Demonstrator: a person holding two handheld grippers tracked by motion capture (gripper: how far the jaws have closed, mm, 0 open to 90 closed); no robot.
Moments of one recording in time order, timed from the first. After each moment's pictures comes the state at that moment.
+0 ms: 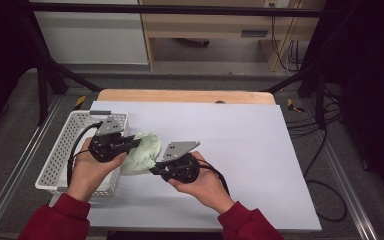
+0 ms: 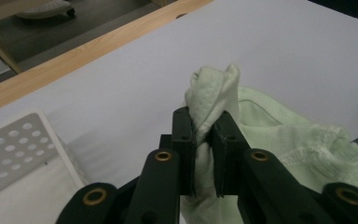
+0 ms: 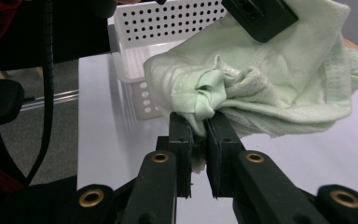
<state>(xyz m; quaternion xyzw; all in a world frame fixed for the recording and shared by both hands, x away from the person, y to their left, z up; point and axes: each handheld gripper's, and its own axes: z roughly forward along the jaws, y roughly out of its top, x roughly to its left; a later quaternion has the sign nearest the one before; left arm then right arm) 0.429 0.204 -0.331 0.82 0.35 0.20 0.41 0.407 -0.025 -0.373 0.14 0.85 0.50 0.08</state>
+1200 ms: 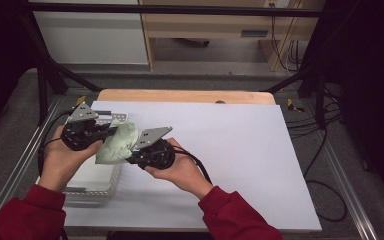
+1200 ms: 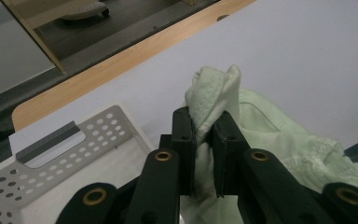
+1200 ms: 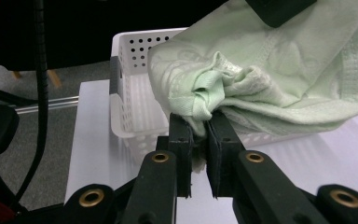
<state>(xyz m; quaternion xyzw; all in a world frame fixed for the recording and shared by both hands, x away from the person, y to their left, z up) 0.437 0.254 -0.298 0.82 0.37 0.24 0.38 0.435 0.032 -0.357 0.09 0.85 0.51 0.07</state>
